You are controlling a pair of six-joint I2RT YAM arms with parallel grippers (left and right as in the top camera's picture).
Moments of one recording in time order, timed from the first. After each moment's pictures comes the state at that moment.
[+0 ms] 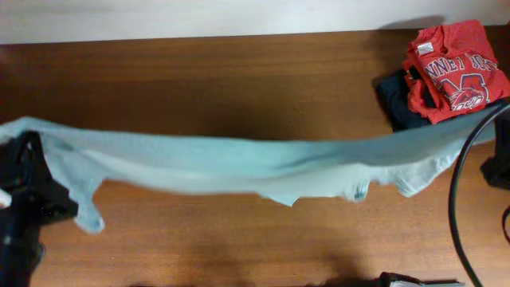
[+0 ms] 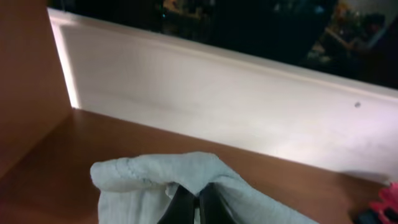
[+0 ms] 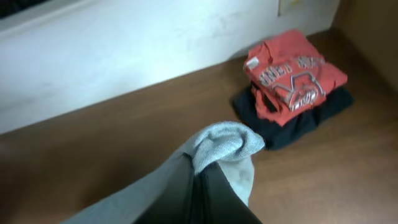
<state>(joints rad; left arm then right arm) -0.10 1.04 2.09 -1.29 -0.21 -0.26 -0.25 1.26 2.41 -1.63 -0.16 0.18</state>
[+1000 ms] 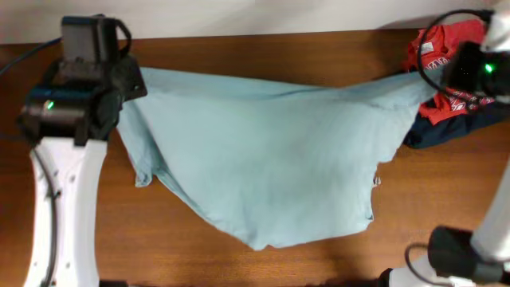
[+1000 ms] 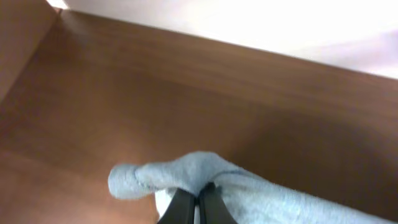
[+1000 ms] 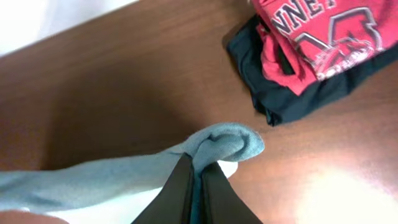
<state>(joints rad) -0.10 1.59 1.94 -1.15 -0.30 -0.27 -0.24 1.76 2.41 -1.59 -0.19 0.11</state>
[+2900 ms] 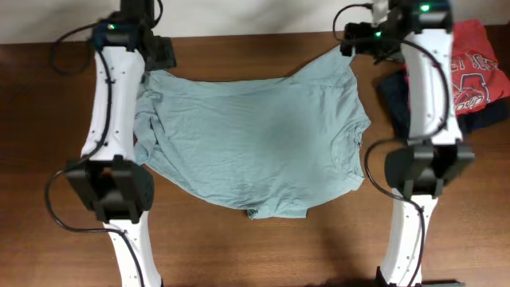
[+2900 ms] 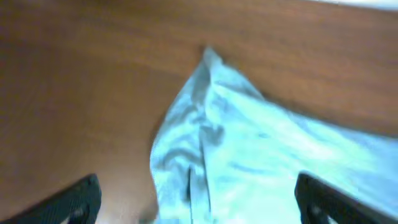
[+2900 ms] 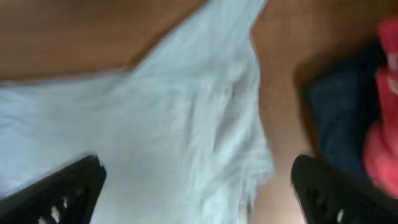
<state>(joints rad) -0.07 2.26 2.47 -1.33 -0.26 -0.22 -0.03 2.34 2.70 -1.47 -0.17 0.10</state>
